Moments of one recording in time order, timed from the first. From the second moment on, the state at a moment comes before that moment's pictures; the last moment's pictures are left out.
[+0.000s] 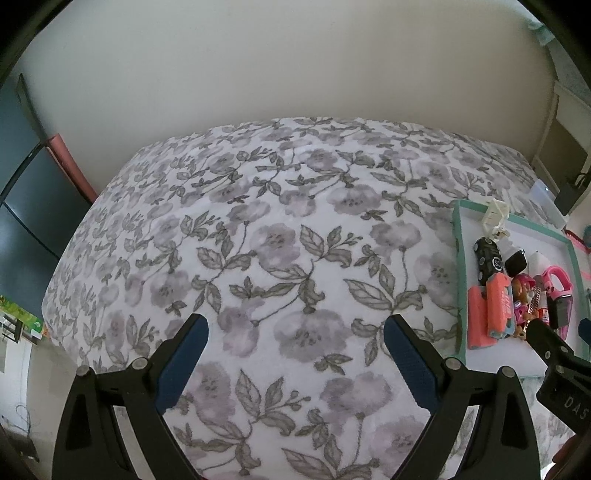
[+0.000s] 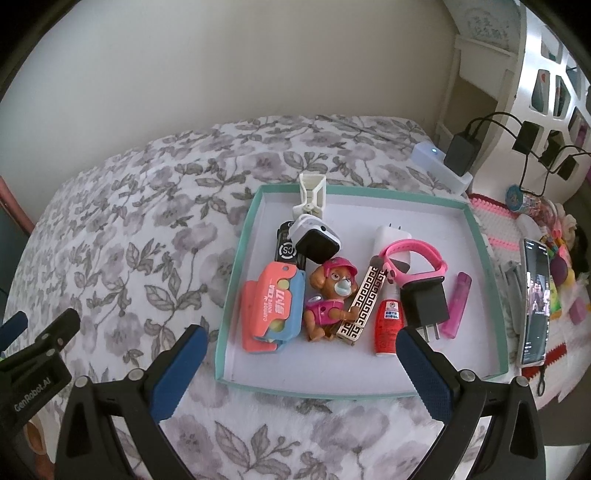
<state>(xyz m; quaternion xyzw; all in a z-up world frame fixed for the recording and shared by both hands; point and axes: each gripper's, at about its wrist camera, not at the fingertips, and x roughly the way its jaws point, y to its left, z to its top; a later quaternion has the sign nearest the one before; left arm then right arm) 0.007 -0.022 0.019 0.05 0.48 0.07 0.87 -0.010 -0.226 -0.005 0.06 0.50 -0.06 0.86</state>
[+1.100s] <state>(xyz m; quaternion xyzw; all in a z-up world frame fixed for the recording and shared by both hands) 0.009 -0.021 0.022 0.05 0.48 0.09 0.87 -0.009 -0.225 -0.007 0.05 0.50 -0.06 0.86</state>
